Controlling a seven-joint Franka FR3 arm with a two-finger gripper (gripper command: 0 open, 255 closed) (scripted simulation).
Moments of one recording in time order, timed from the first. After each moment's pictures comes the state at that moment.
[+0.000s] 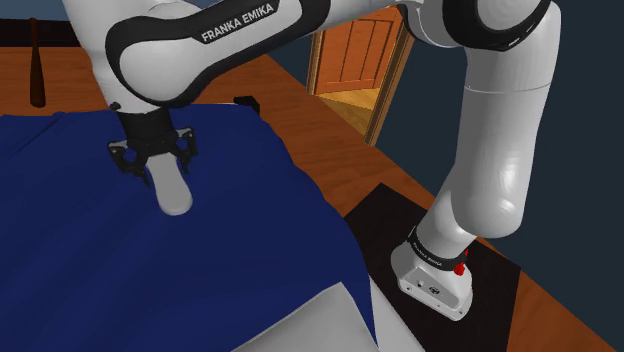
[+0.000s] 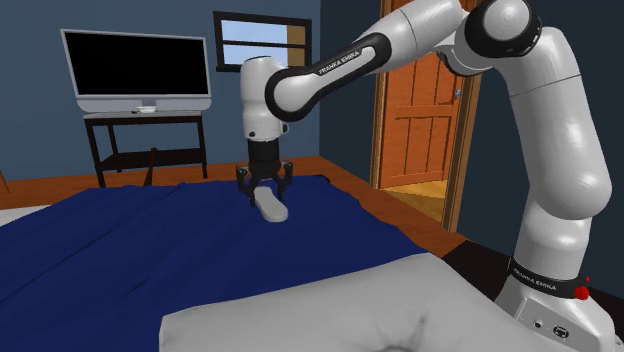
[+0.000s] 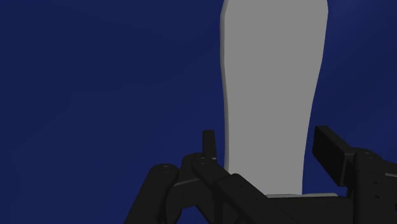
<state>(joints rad) 0.21 0.38 0.52 -1.71 -0.23 2.03 1.05</state>
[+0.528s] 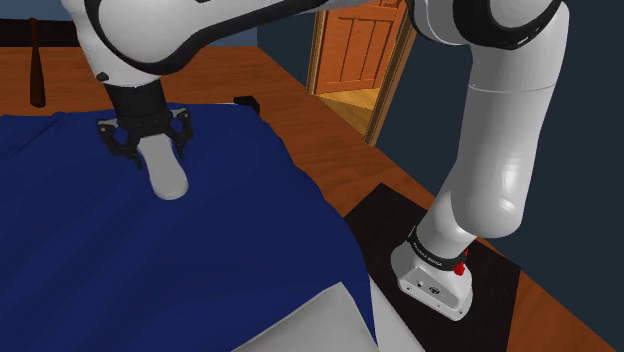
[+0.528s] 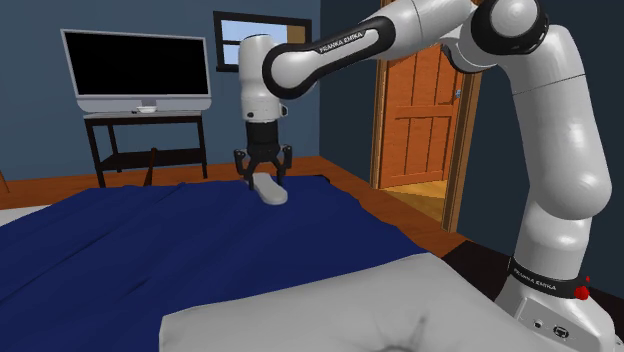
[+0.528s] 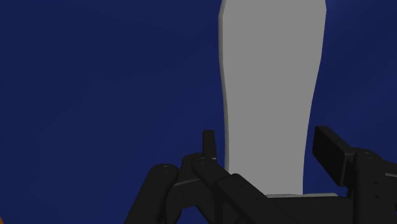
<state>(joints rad) 0.21 0.35 0.53 -1.64 -0.21 1.93 1.04</state>
